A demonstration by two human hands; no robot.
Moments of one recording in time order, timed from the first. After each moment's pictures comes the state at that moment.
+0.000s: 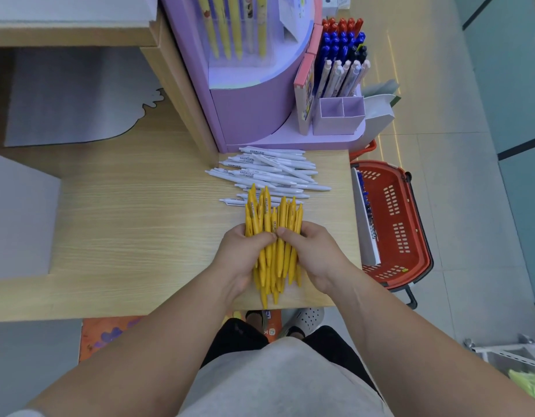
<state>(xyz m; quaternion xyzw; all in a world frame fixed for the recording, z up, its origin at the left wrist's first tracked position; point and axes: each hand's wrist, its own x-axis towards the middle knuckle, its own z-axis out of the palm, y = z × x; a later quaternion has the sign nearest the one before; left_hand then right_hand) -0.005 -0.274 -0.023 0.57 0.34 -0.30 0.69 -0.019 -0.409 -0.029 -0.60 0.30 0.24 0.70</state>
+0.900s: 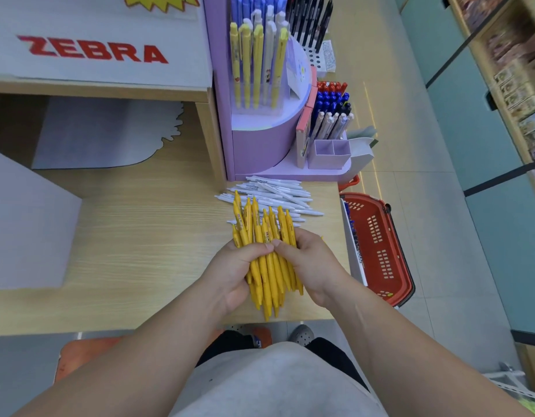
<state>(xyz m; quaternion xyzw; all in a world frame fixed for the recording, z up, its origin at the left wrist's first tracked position) -0.013 -0.242 0.035 0.44 0.30 -0.32 0.78 -0.023 -0.385 0.045 -0.66 0.22 0.22 0.69</state>
